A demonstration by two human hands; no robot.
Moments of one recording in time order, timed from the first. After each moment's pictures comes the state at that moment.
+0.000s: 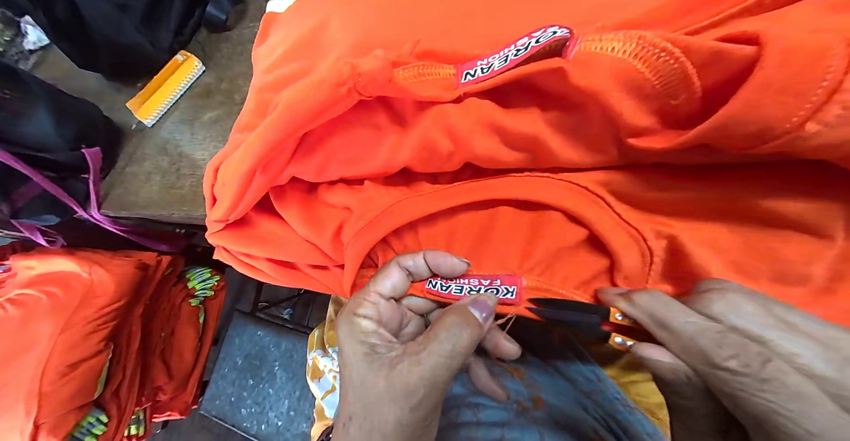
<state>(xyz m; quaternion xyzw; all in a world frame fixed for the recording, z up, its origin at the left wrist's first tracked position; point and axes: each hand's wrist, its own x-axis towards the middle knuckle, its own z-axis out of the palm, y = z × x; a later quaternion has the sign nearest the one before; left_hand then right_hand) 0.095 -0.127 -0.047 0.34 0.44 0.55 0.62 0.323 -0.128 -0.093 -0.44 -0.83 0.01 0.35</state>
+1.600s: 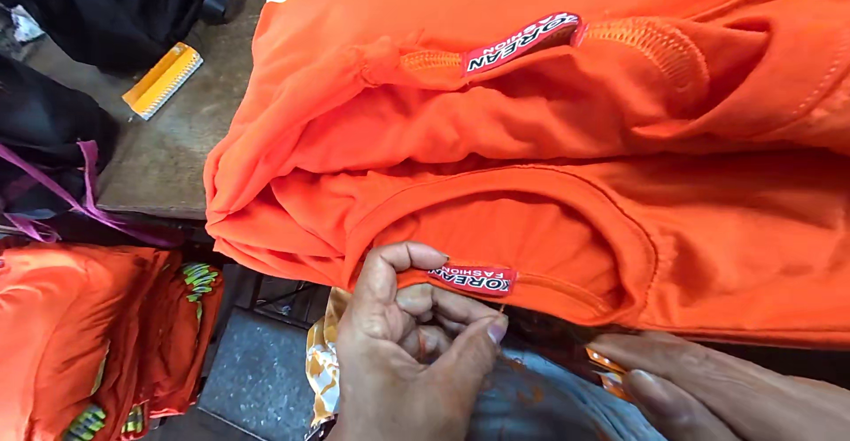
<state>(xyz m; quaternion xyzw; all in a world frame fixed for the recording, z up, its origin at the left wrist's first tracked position) 0.089 -0.134 -0.056 0.51 0.49 0.51 0.49 0.308 -0.154 -0.054 -0.48 -0.75 0.33 0.31</state>
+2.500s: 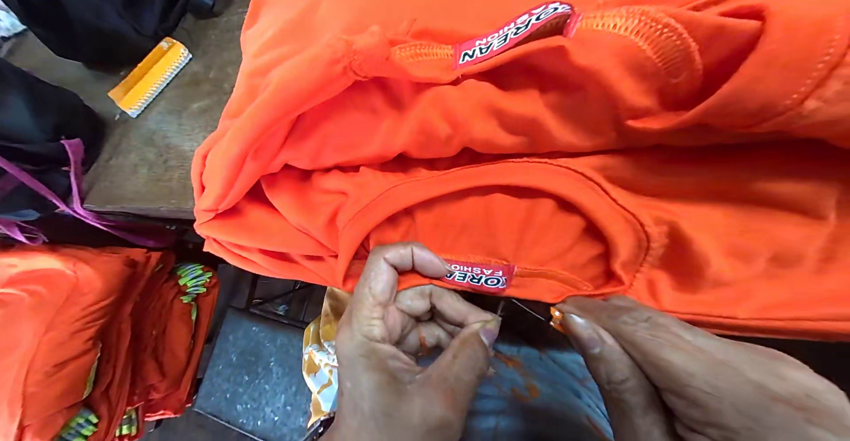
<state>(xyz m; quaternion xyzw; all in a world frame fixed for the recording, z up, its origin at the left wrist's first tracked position) 0.087 -0.134 -0.063 0.52 0.46 0.51 0.50 0.284 -0.149 -0.075 -0.54 -0.76 0.16 0.33</state>
